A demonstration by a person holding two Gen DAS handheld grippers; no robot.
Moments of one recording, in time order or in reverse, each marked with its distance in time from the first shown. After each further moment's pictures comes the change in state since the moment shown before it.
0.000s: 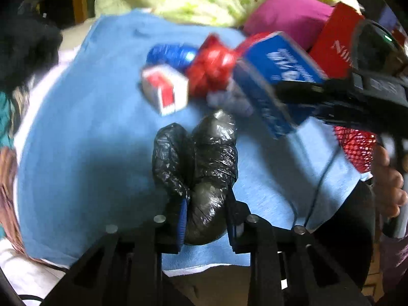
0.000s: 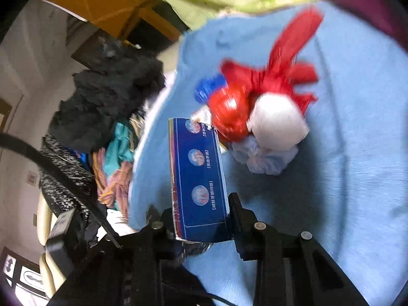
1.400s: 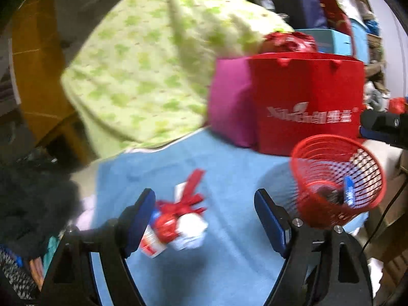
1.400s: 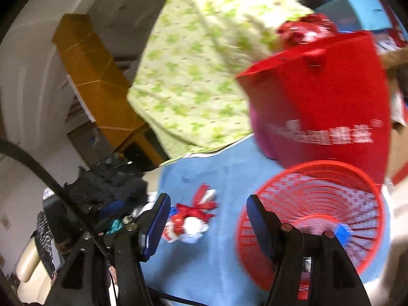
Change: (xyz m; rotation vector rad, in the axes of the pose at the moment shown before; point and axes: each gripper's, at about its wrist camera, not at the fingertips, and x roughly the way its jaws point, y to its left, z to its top) left arm -0.106 -0.209 0.084 0.383 -0.449 0.259; right arm -0.286 -0.014 -0.052 -0.024 -0.611 -0.168
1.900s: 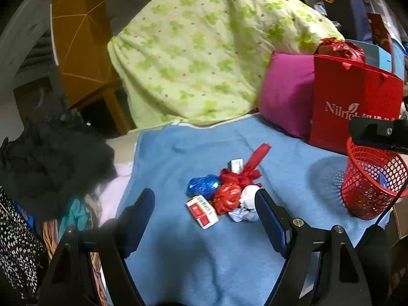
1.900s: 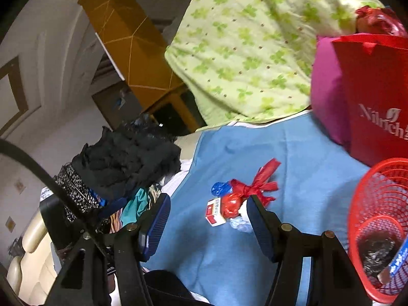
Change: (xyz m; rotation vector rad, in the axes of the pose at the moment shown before) left arm -0.012 0.104 -0.055 -0.161 0.053 0.134; right arm 0.113 0.098 -0.033 -0.116 0.176 0.112
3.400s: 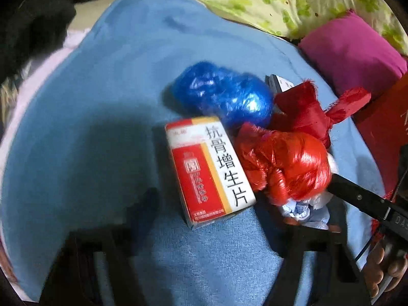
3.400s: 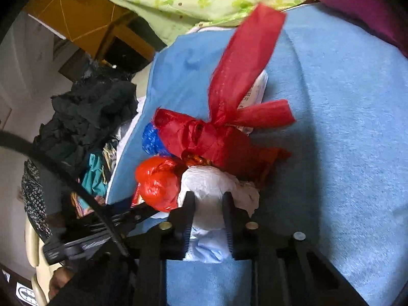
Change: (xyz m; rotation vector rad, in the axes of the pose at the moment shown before) left arm 0.277 0.043 -0.082 -0.414 0.551 -0.277; right arm 0.266 -0.128 -0.051 0.204 0.393 -0.005
